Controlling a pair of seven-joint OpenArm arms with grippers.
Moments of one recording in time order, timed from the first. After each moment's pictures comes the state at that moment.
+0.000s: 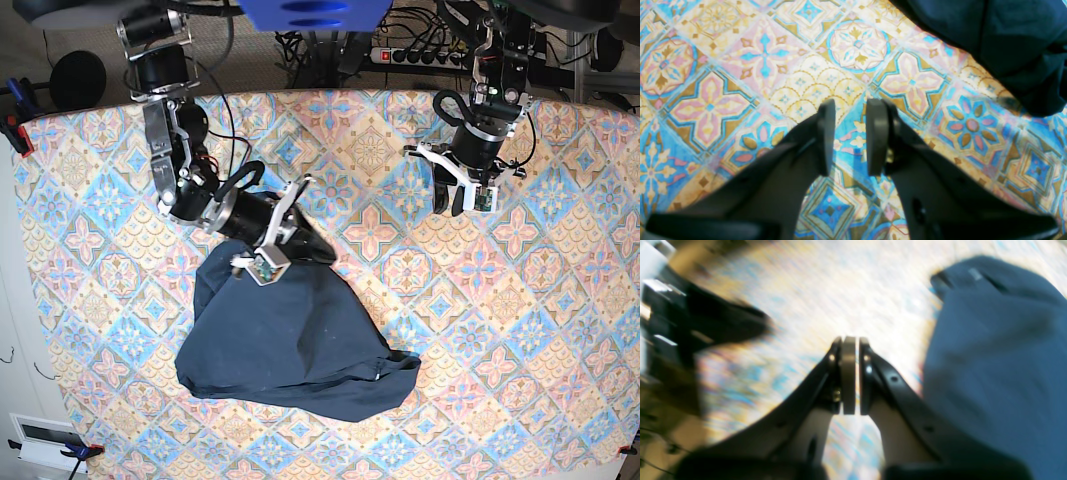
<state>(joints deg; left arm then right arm) 25.1 -15.2 0.2 114.8 -16.4 -1.3 30.7 2.0 9.9 -10.3 96.8 27.8 39.4 -34.9</state>
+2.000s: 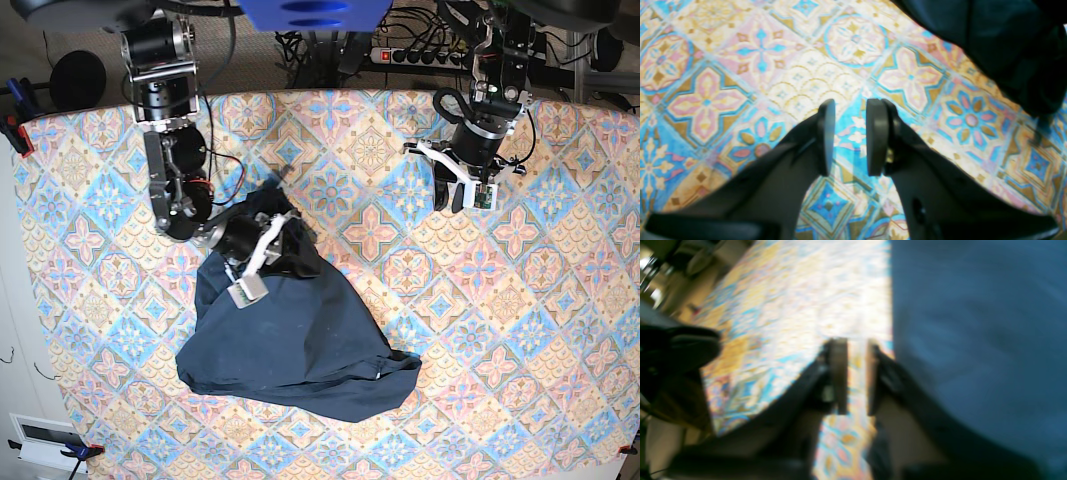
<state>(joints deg) 25.8 -15.2 -0.3 114.8 -16.4 -1.3 30.7 8.9 7.7 -7.6 77.5 40.4 40.3 -38.2</state>
